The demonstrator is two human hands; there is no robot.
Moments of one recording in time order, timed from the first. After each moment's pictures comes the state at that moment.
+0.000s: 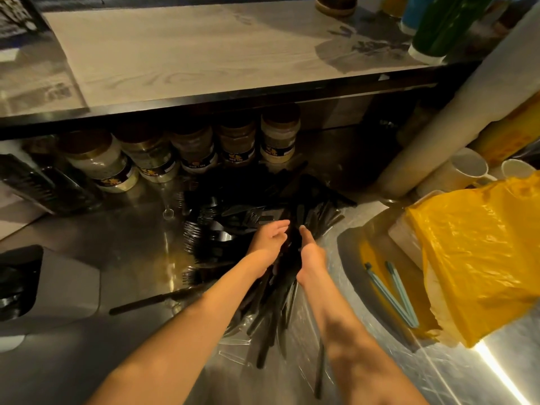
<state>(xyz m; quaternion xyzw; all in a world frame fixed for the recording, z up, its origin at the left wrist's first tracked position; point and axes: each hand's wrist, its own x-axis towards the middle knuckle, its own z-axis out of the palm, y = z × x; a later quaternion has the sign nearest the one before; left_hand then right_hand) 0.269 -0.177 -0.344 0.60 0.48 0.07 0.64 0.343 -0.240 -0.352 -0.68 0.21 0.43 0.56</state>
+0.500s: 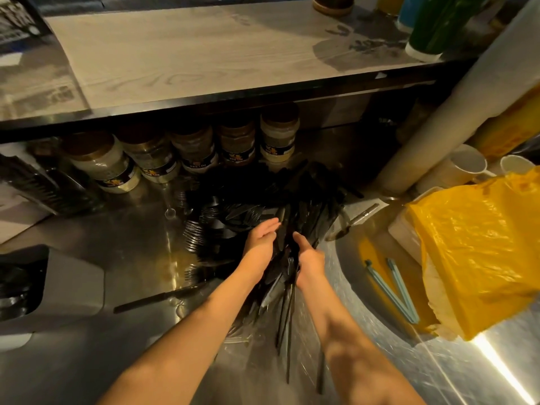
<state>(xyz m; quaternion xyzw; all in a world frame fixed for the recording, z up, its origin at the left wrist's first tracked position) 0.254 -0.185 -0.335 0.50 0.52 0.15 0.68 0.334 -0.249 -0.357 -0.65 0.21 0.43 0.59</state>
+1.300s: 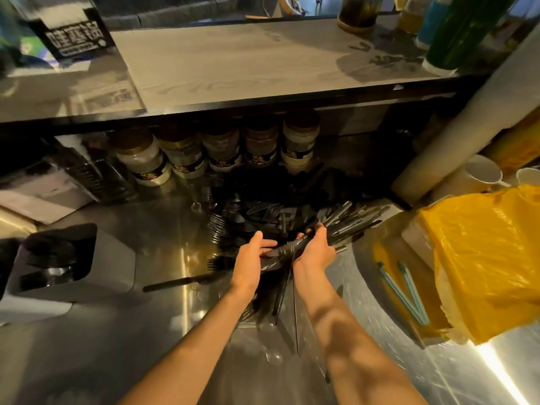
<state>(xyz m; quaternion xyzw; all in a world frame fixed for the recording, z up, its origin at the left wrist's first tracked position) 0.183 -0.220 -0.293 0.46 0.55 0.23 0.66 0.297 -0.231 -0.317 -0.51 0.27 0.29 0.76</state>
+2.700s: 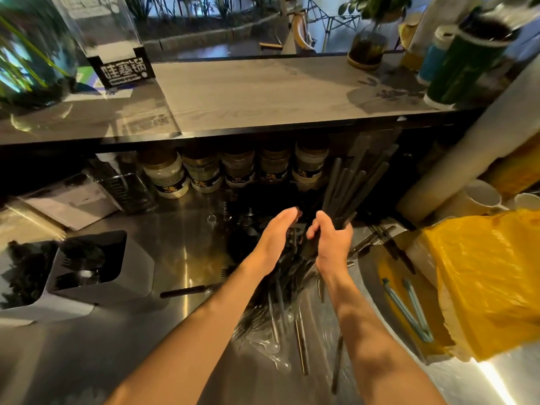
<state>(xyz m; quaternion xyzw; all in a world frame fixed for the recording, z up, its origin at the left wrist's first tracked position) 0.209 -0.177 -0.243 0.52 0.38 0.25 0.72 0.311 -0.231 -0.257 -0.57 -0.11 0.30 0.75</state>
